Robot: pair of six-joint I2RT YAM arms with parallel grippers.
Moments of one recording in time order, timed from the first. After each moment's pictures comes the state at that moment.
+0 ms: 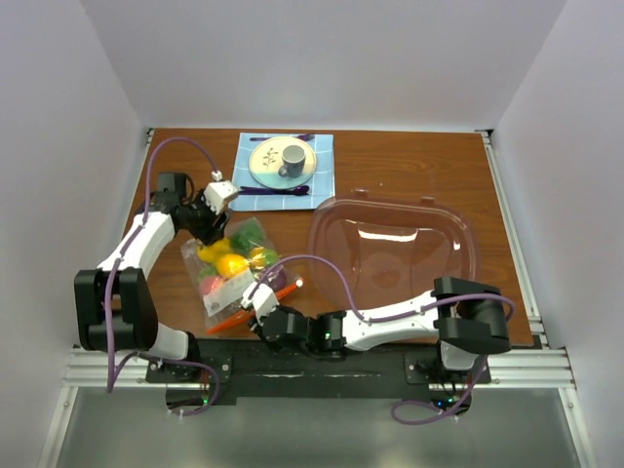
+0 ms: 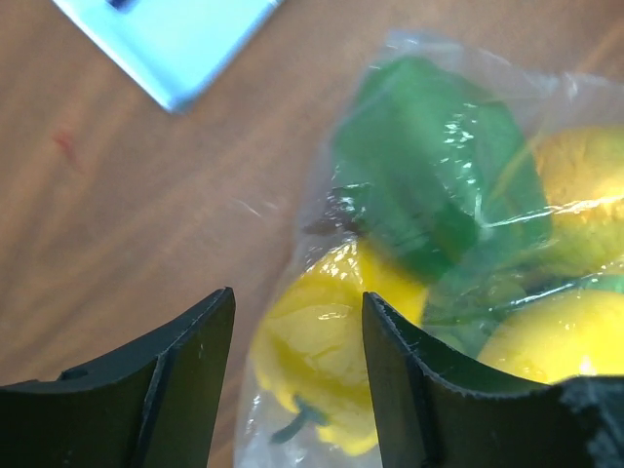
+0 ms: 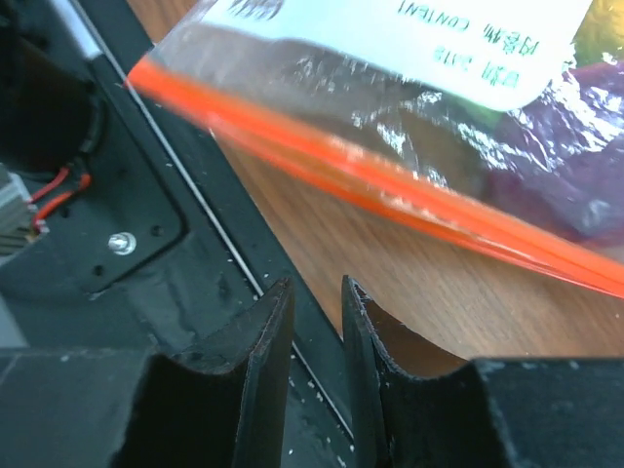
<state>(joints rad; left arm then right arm) 0.05 1.45 0.98 -0.53 0.44 0.72 1.51 1.68 0.95 0.13 0.41 0.37</state>
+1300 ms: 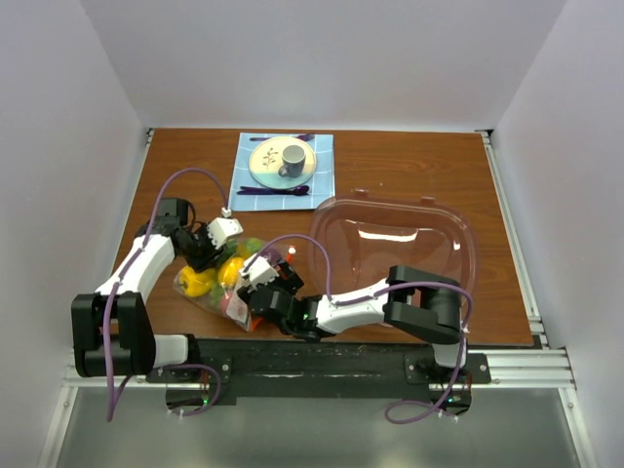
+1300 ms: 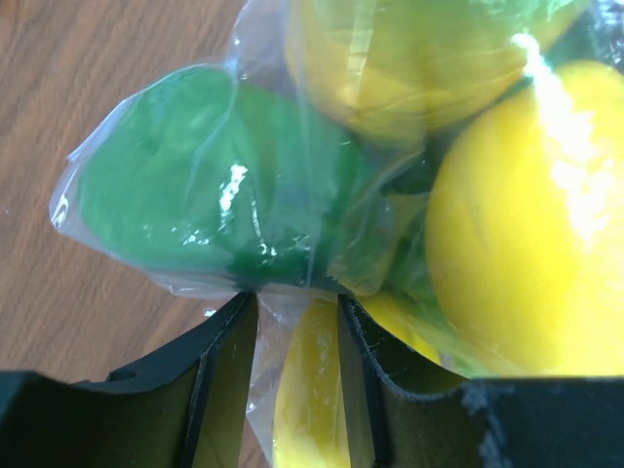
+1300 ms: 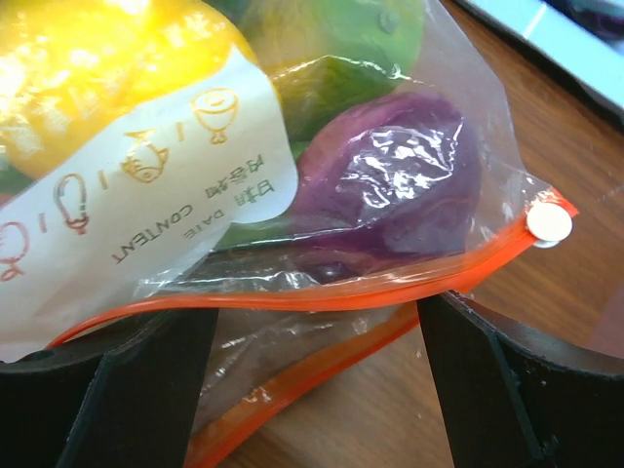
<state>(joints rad) 0.05 1.31 0.78 -0.65 0.40 0.99 1.37 1.94 1.06 0.30 0.80 0.19</state>
